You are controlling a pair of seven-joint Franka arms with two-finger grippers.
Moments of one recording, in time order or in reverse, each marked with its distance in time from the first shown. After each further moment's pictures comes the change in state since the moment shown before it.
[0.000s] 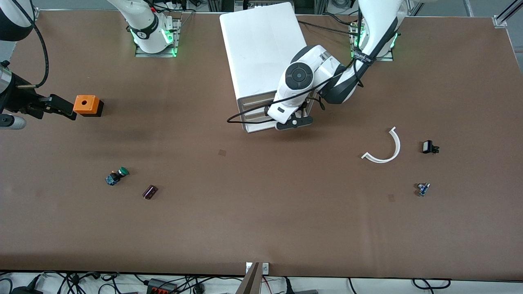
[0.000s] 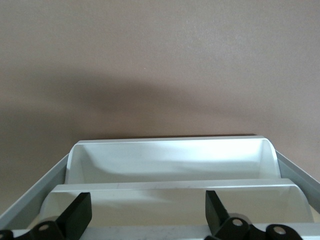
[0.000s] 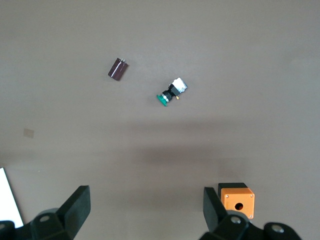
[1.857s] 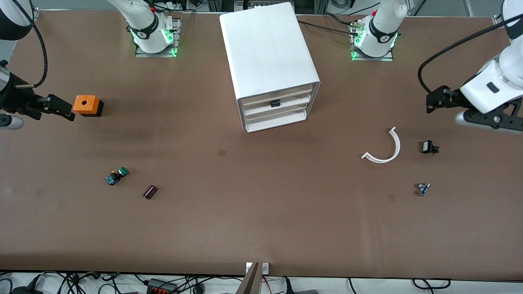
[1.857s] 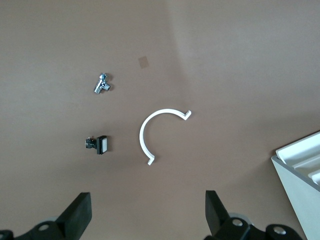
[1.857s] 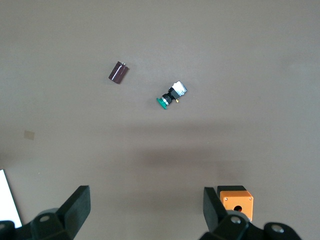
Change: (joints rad) left arm 0.364 -0.415 0.328 0.240 0.039 -0.565 1.088; right arm 0.000 0.001 0.001 0.007 -0.001 0.002 -0.004
